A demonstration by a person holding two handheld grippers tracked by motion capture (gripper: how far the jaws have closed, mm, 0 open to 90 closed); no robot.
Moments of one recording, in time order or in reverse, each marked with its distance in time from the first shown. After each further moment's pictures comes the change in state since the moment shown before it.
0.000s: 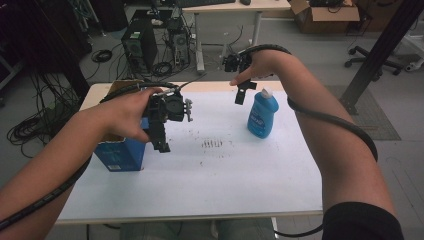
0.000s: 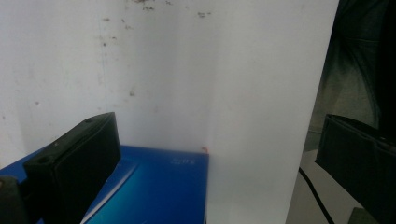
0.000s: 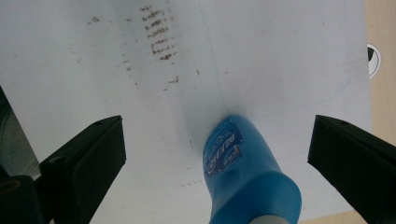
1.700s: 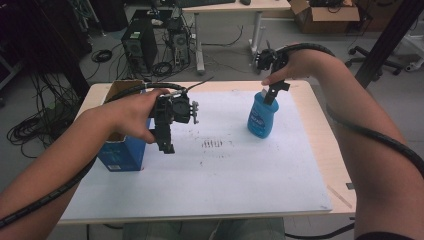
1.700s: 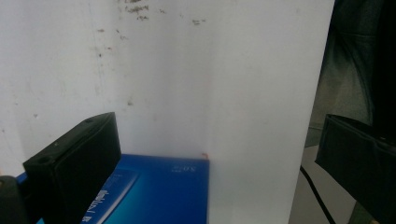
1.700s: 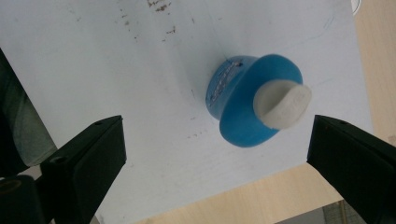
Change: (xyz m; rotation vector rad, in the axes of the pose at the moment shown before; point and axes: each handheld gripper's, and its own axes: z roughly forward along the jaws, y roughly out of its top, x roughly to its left) left arm -0.001 0.014 0.004 0.015 -0.012 0.032; right arm 0.018 -0.083 -0.036 -0.024 -0.057 0.093
